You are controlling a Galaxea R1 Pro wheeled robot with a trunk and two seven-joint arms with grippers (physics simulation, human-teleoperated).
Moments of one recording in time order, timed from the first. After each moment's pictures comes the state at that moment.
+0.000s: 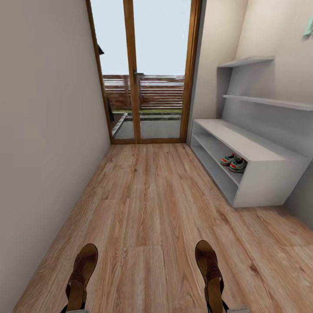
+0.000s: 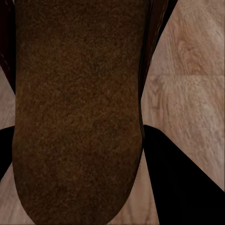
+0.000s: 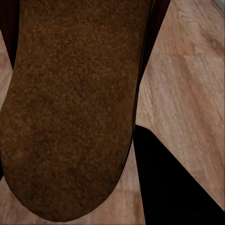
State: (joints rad) left arm -0.13 0.04 0.28 -0.41 -0.08 -0.67 -0.13; right arm -0.17 -0.04 -0.08 -0.33 0.11 -0.76 0.06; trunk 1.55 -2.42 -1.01
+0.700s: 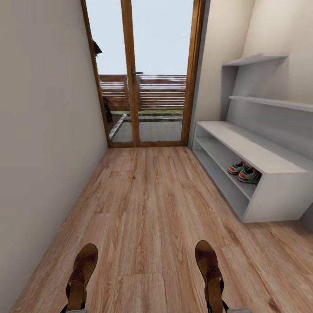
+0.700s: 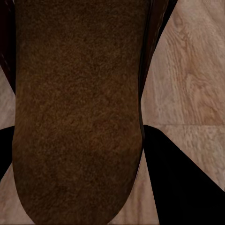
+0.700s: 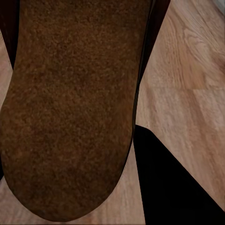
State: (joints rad) left arm -0.13 0.04 0.28 -0.41 -0.08 -0.67 -0.13; right arm -0.17 -0.04 -0.08 -0.33 0.11 -0.76 0.06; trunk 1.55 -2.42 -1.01
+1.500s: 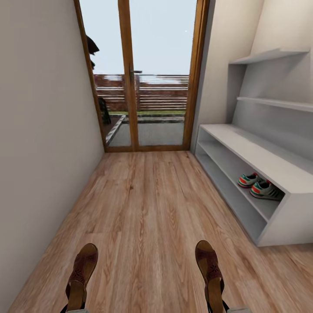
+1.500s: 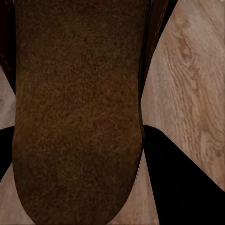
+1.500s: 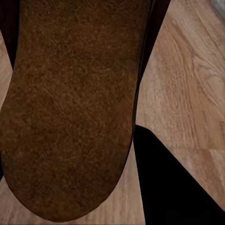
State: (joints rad) left arm -0.13 0.04 0.28 -0.41 -0.08 -0.68 -0.13; right arm -0.17 -0.04 -0.08 -0.33 0.11 -0.76 0.06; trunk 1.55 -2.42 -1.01
